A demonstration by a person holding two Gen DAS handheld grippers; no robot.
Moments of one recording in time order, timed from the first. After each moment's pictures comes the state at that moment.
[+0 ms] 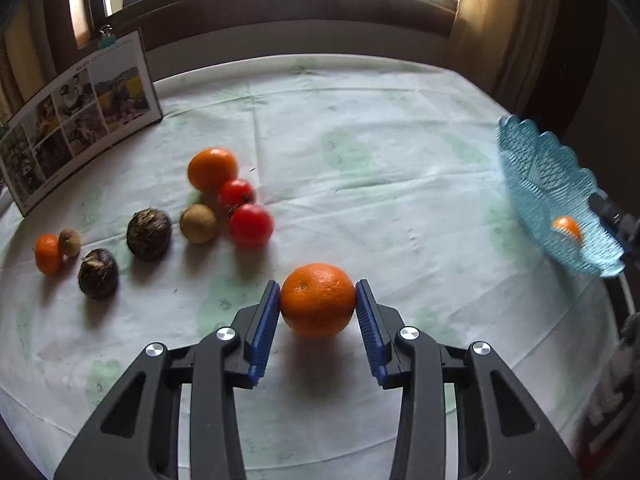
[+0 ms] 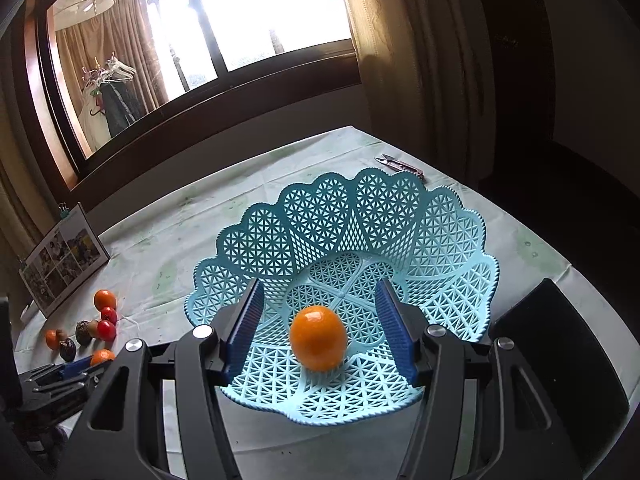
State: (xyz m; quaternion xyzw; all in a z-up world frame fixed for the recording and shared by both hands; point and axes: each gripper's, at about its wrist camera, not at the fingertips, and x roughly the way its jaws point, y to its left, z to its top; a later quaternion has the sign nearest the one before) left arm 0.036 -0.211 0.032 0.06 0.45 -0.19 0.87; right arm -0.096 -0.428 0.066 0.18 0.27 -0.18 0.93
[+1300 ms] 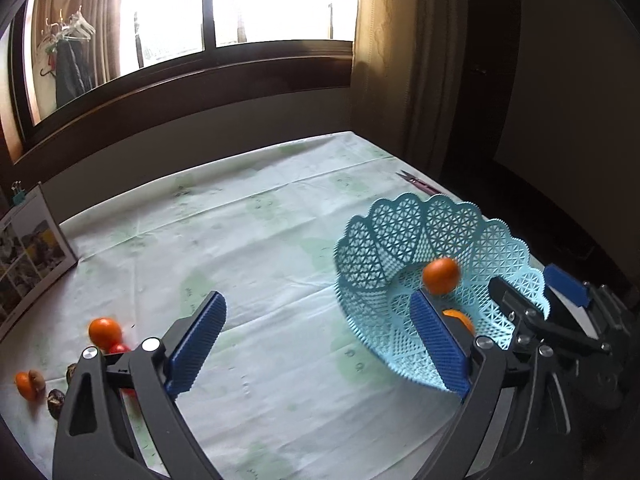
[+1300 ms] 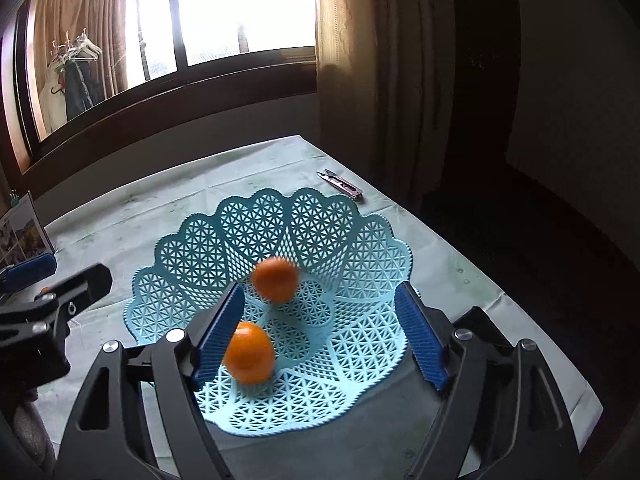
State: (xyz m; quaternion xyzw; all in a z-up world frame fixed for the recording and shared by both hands) left arm 0.034 -0.334 0.089 0.11 0.34 -0.30 0.89; right arm -0.098 -0.435 0.080 0.11 0.28 -0.28 0.91
